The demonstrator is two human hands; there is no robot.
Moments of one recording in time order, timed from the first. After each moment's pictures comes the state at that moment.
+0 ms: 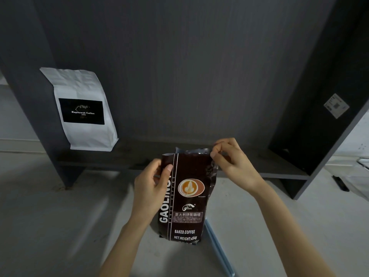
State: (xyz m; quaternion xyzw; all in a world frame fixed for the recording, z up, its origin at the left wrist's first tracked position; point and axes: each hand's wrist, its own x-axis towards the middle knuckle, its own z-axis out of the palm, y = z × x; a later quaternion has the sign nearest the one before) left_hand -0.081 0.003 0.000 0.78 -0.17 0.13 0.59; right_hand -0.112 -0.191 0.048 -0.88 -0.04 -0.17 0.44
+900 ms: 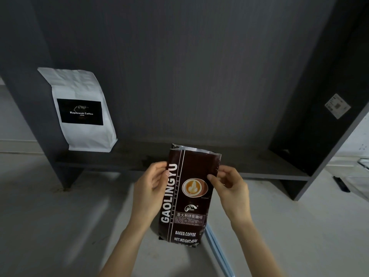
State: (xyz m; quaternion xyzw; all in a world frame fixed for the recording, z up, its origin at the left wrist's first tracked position) left_hand -0.077 0.002 -0.010 0.75 -0.17 0.10 0.64; right_hand -0.130 -0.166 -0.014 -0.73 0.11 -0.29 0.61
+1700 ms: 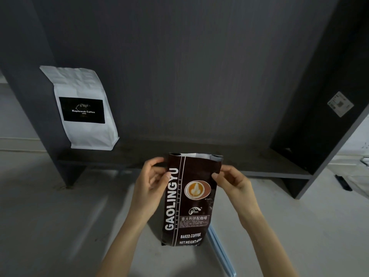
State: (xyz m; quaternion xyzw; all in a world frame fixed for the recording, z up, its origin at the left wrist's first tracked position) left_hand -0.074 0.008 -0.014 0.69 -0.20 0.06 0.70; right_hand -0.135 -0.177 -0.009 -0.70 0.05 -0.19 0.69
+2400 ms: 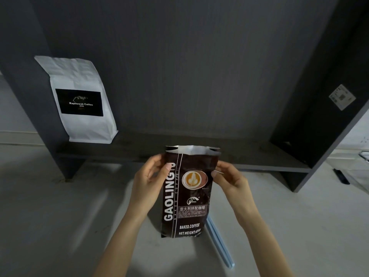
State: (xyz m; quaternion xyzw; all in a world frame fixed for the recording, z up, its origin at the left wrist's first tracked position) left_hand -0.073 0.008 -0.021 0.68 -0.19 0.05 0.71; right_hand -0.136 -0.173 -0.019 -0.69 0.05 -0.20 0.69
